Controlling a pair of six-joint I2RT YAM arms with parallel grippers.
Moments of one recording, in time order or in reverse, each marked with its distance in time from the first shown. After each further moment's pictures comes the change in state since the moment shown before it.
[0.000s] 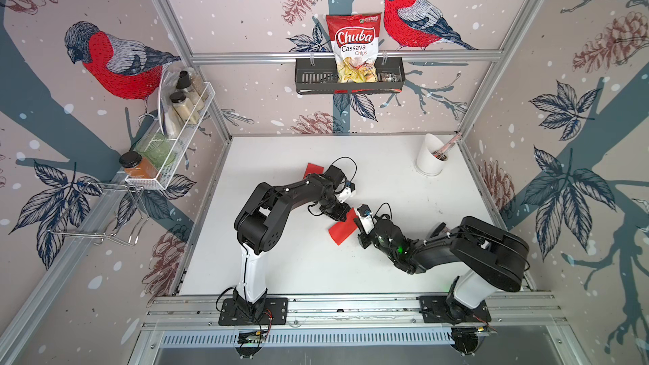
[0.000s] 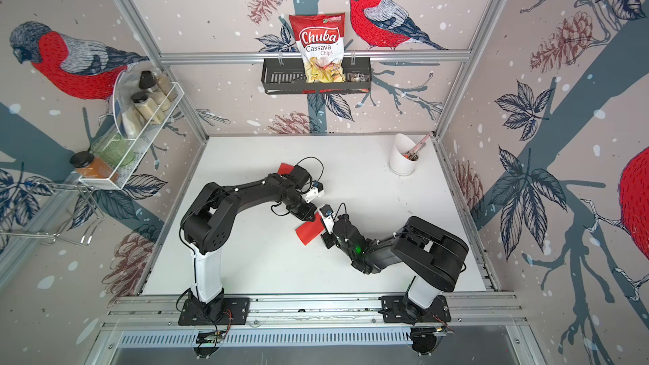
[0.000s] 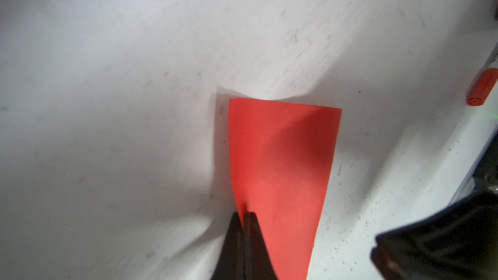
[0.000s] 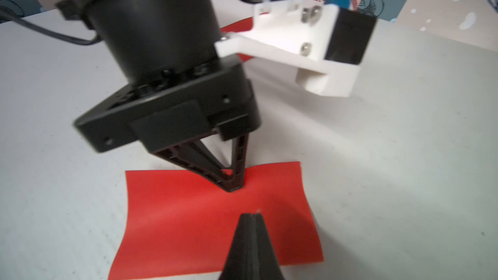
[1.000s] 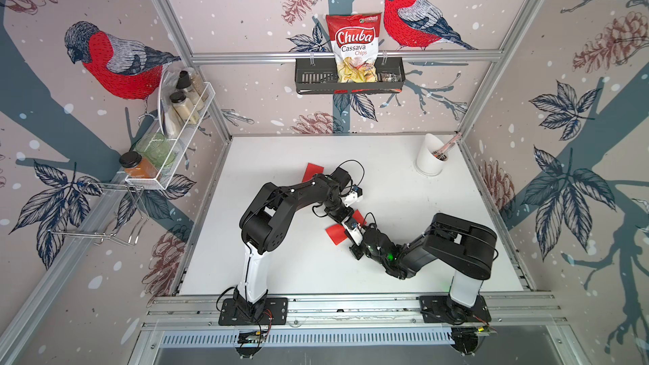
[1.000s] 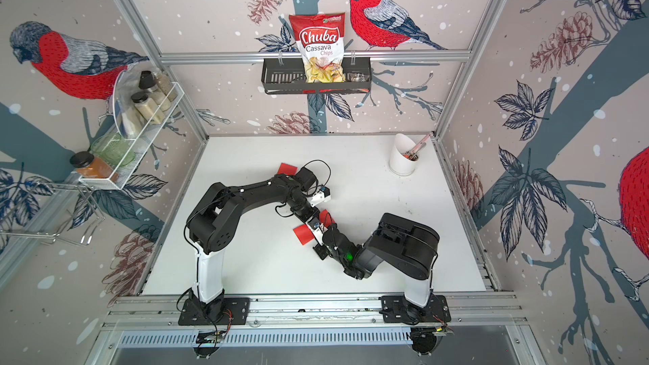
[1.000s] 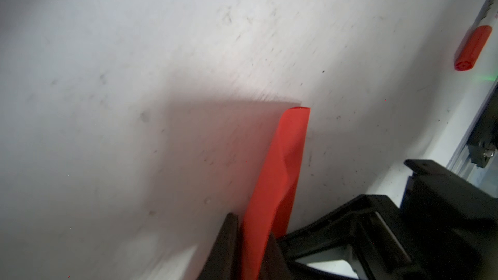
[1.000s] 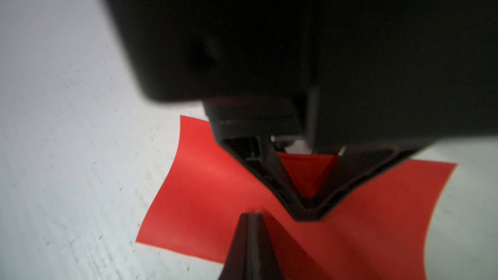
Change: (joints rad) left arm -0.030 0.047 0.078 -0.098 0.044 0.081; right arm 0.097 0.189 0.053 0.037 -0.019 -0.027
